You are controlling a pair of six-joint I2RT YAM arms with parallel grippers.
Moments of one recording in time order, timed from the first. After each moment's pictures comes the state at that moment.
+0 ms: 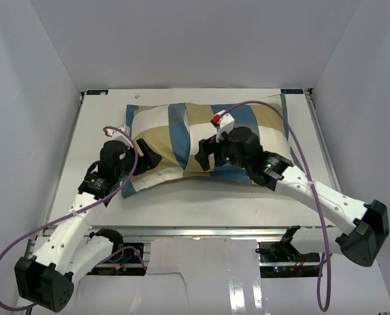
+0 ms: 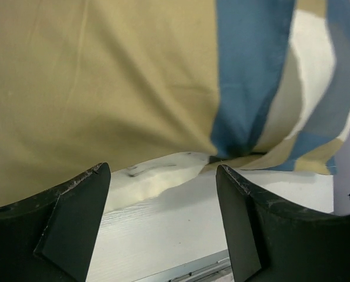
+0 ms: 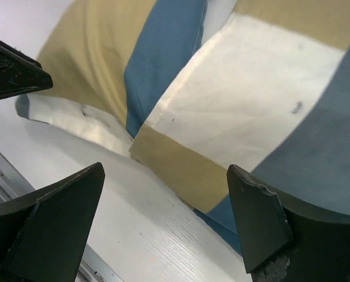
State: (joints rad) left arm -0.34 0.87 0.76 -0.36 0.07 -0.64; right arm 0.85 1.20 1.07 -0.25 0.07 0.20
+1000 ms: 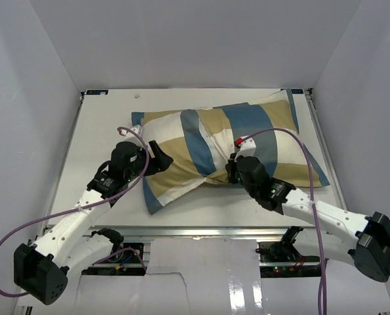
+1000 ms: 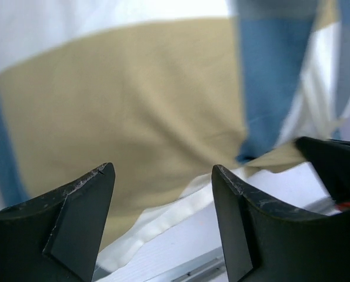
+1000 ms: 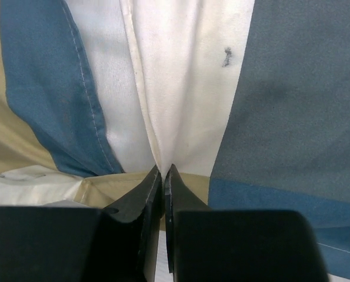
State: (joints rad) left arm -0.44 0.92 0.67 -0.24 0.06 -0.65; right arm 0.88 1.09 0.67 -0.05 0.43 0.36
